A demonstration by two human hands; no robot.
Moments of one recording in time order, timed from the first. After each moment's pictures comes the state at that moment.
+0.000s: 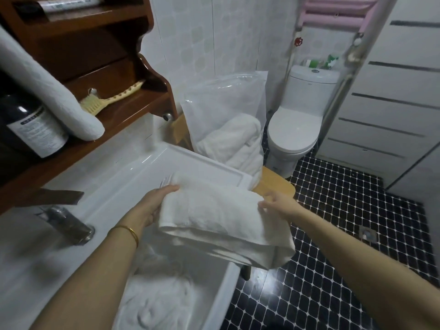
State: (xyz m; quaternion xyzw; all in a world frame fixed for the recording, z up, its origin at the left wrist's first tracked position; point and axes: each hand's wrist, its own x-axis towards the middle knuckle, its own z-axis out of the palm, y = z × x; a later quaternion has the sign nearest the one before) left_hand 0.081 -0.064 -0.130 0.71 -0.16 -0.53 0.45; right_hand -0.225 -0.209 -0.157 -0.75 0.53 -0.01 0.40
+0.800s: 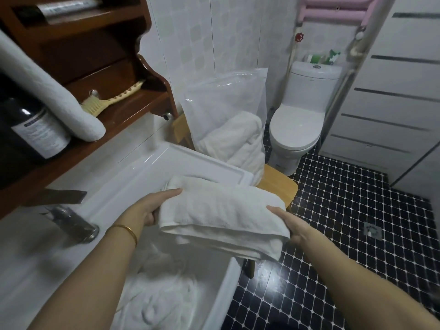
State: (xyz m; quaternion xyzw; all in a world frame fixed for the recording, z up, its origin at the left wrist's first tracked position) left_hand 0.080 -0.059 -0.116 0.72 -0.10 -0.56 0.40; right_hand -0.249 -0.174 -0.187 -0.23 0.54 -0.14 0.80
